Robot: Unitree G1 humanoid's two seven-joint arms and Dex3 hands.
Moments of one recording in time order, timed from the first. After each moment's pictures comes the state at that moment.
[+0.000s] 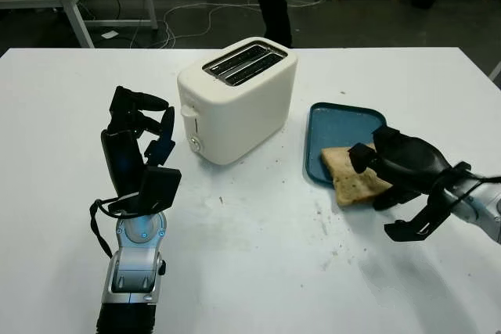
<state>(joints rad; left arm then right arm) -0.10 -0.02 0.04 -0.08 0.30 -0.25 0.37 -0.42 -0.87 0.46 0.64 -1.07 -0.44 -0.38</state>
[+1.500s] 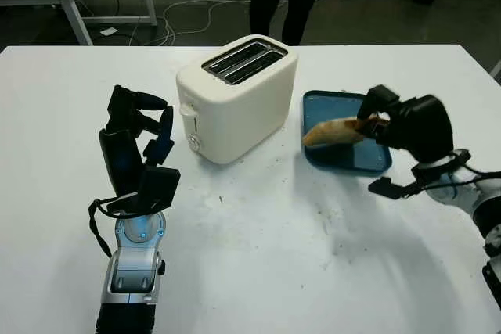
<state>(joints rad) -0.10 -0.02 0.05 -0.09 0.30 -0.25 0.37 -0.75 -0.73 0.46 1.11 -0.85 -0.78 -0.98</state>
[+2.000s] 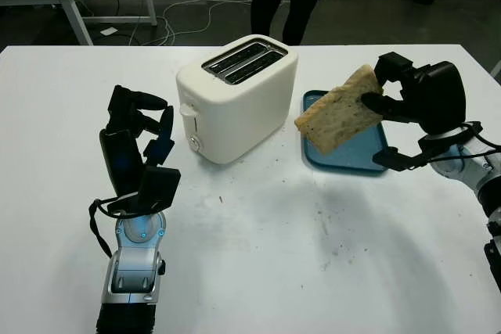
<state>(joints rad) -0.10 -0.02 0.05 -0.09 0.30 -0.25 0.37 -0.87 -0.72 0.39 1.16 -0.79 -0.79 -0.85</state>
